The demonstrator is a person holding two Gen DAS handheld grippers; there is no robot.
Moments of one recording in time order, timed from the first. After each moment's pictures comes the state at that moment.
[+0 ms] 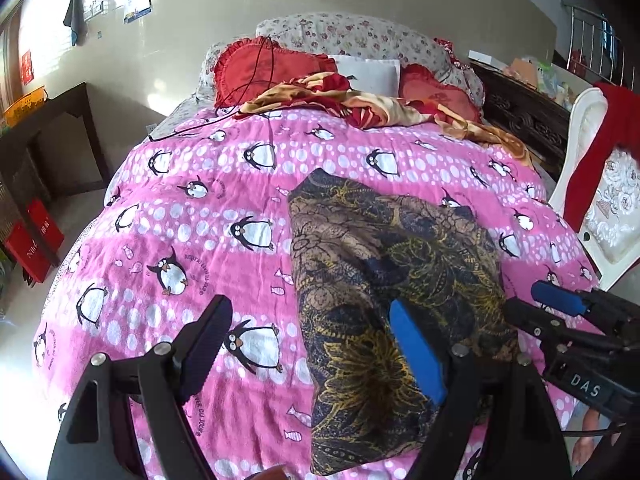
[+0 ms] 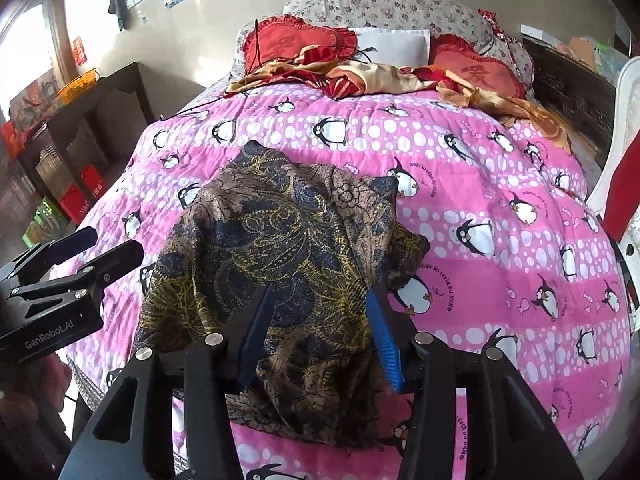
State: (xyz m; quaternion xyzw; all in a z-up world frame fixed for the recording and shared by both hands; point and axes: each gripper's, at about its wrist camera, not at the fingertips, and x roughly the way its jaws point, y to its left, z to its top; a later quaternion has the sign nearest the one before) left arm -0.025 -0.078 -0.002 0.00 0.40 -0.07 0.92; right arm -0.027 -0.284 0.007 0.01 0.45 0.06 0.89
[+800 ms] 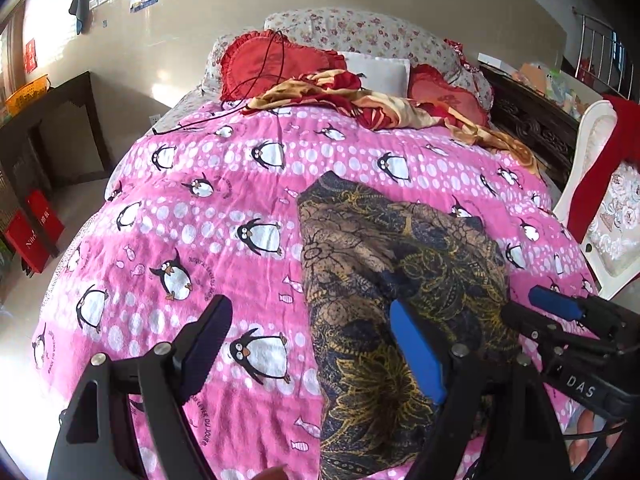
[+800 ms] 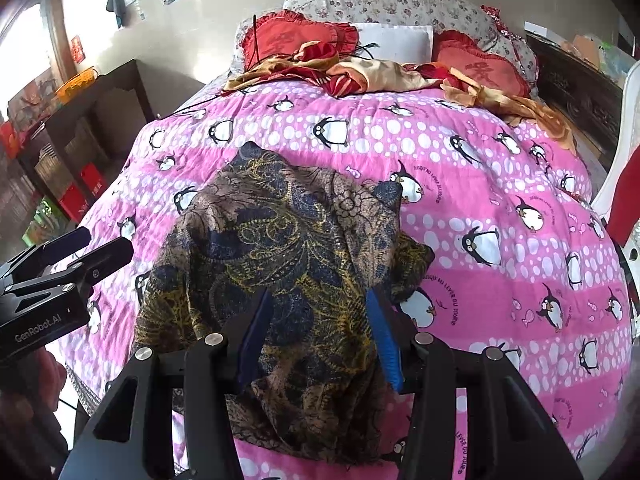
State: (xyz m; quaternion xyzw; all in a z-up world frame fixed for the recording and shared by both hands) left arm -0.009 -0.069 -0.001 -0.01 0.41 -0.06 0.91; right arm -0.010 -0.281 0.006 0.01 0.46 0.06 0.89
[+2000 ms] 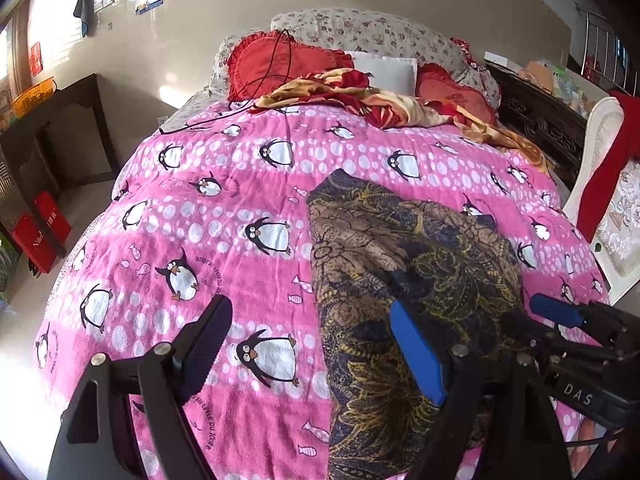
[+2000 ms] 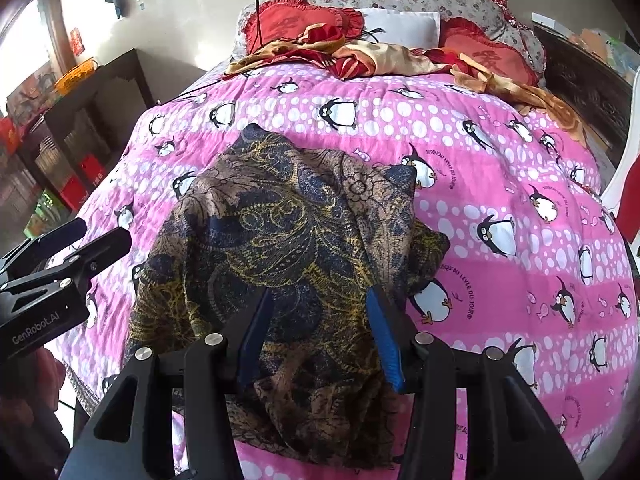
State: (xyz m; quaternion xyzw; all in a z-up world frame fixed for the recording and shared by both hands) left arm -0.007 -0.068 -0.007 -0.01 0.40 -0.04 0.91; right arm -0.003 -0.277 -0.006 0.02 0.48 0.07 0.88
